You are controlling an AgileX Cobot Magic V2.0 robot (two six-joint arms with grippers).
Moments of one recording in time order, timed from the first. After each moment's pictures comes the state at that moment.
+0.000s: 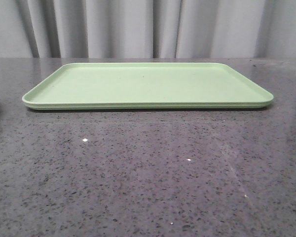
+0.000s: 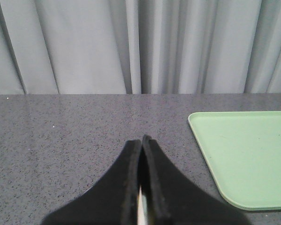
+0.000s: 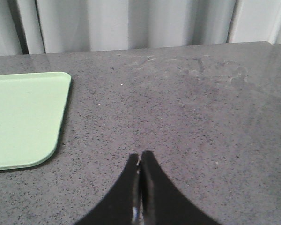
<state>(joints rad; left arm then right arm) -0.01 0.32 -0.51 -0.02 0.38 -0.05 0.01 0.30 -0.53 -0.16 0.57 0.23</state>
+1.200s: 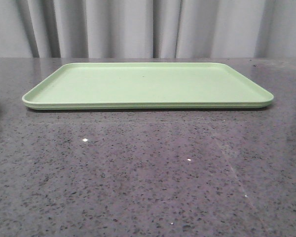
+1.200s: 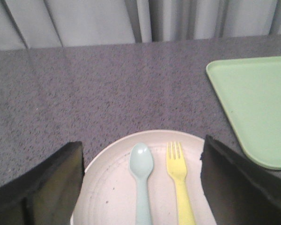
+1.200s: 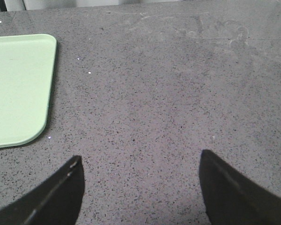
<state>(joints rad) 0.02 0.54 -0.62 0.04 0.54 -0.06 0.01 0.46 -0.63 -0.15 0.70 0.23</state>
